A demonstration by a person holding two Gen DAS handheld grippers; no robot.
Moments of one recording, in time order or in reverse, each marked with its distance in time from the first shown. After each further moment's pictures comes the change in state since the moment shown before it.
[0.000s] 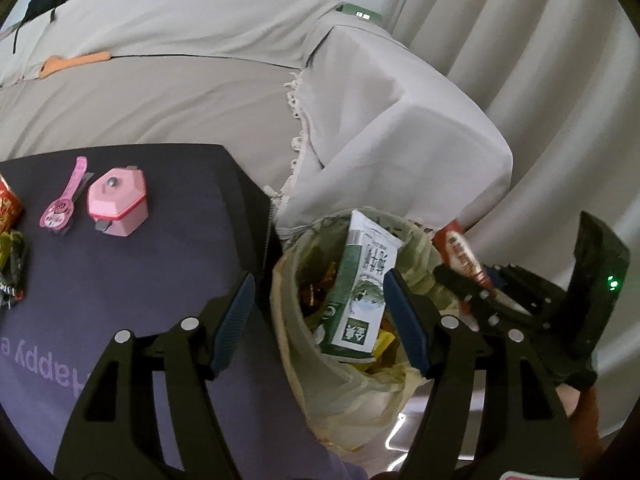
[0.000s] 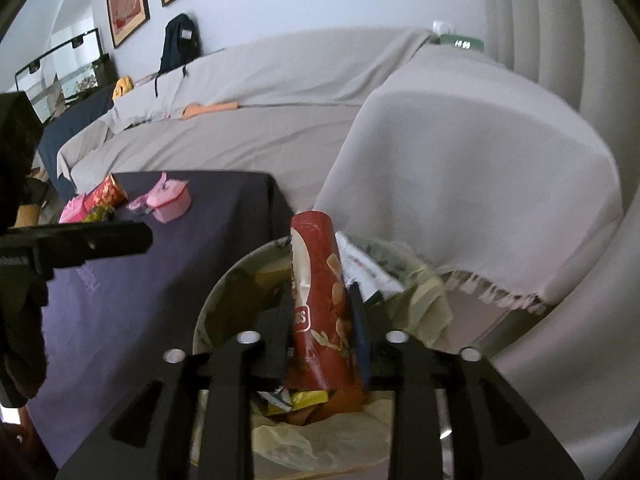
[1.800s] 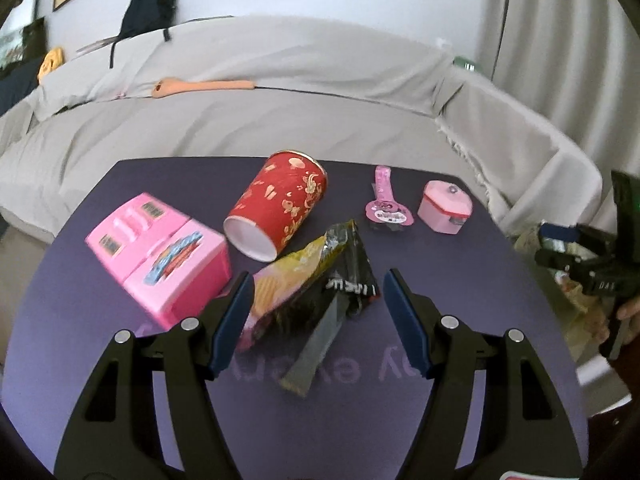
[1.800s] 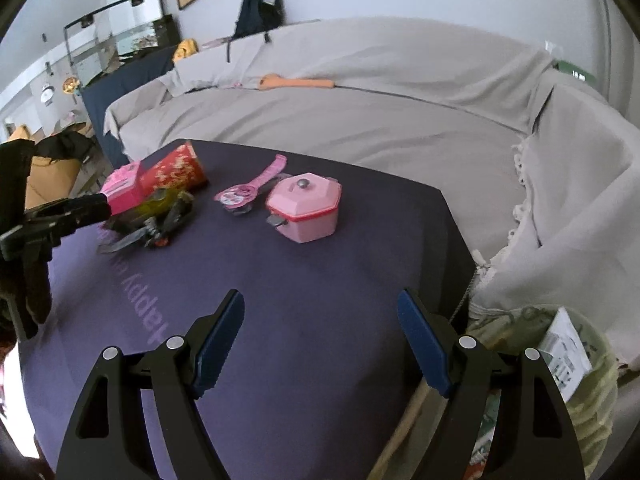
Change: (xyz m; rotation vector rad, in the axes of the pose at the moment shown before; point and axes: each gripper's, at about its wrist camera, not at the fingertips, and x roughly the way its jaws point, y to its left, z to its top) left arm -0.118 0.272 -0.044 0.023 -0.169 0.266; right arm 0.097 0.174 0.046 -0.152 0.044 0.145
